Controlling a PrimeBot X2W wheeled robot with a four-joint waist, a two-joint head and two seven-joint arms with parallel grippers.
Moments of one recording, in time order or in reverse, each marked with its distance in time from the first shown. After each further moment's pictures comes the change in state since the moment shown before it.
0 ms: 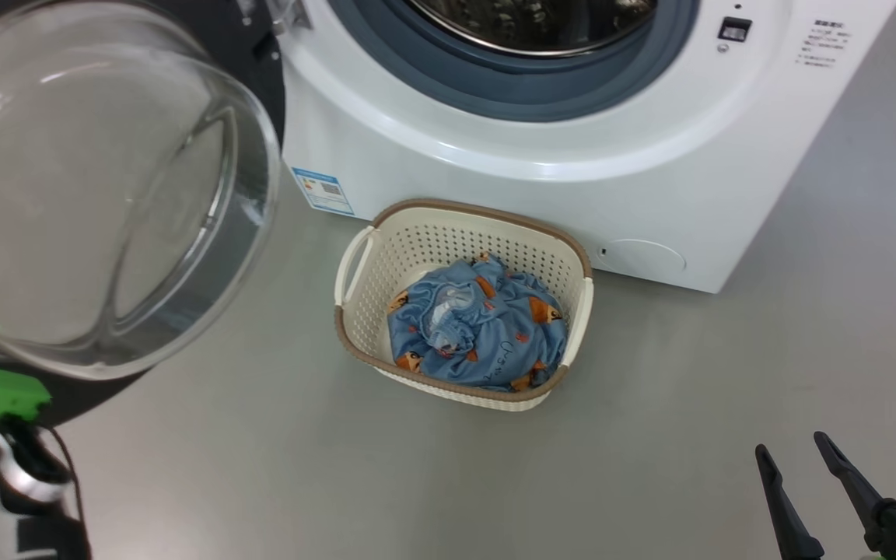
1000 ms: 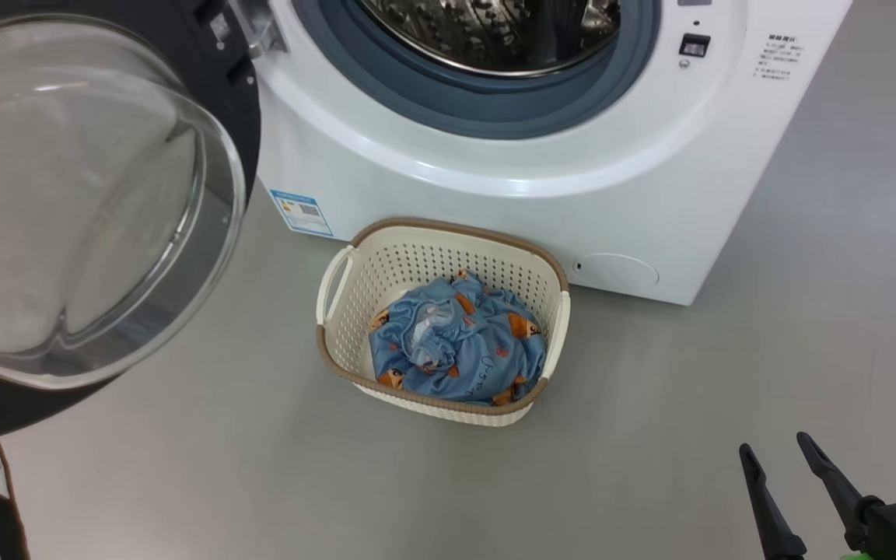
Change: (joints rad) left arm -0.162 0.104 0.167 0.245 0.179 -0.044 0.000; right arm -0.019 0.026 0.016 0.028 0.014 0.000 0.000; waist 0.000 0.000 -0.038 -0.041
